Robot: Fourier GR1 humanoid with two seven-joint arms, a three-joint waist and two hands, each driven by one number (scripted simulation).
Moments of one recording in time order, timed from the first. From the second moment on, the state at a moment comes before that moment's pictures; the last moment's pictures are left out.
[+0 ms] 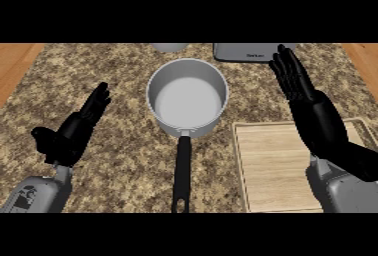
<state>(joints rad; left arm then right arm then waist) -0.19 0.36 -0.18 -1.51 0.20 0.06 0.06 -0.33 -0.23 0.15 -1.72 -0.09 -0.01 -0.07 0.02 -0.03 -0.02</state>
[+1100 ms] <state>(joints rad) -0.05 0.30 -0.24 -1.41 0.19 0.01 0.13 0.29 -0.45 -0.20 -2.03 -0.05 -0.08 -0.13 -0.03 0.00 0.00</state>
